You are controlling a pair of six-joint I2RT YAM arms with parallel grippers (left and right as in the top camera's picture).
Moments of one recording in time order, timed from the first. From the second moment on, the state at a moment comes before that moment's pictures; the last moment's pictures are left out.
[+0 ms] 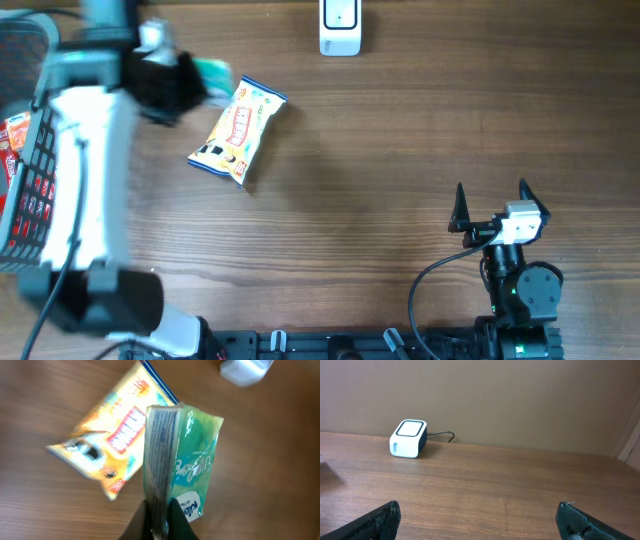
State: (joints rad) left arm 0.01 1.71 1.79 -1.26 0.28 -0.40; right arm 0.03 0.02 0.01 0.00 0.00 -0.08
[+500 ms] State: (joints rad) left arm -0.25 2.07 1.65 -0.98 0.28 -0.41; right arm 0.03 0.02 0.01 0.00 0.00 -0.08
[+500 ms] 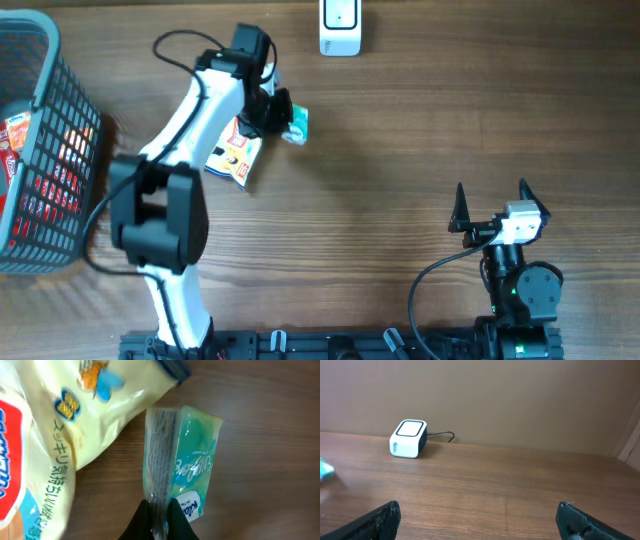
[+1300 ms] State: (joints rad) left arm -0.19 2.10 1.90 -1.26 0.34 -0.42; right arm 0.03 0.02 0.01 0.00 0.00 -0.08
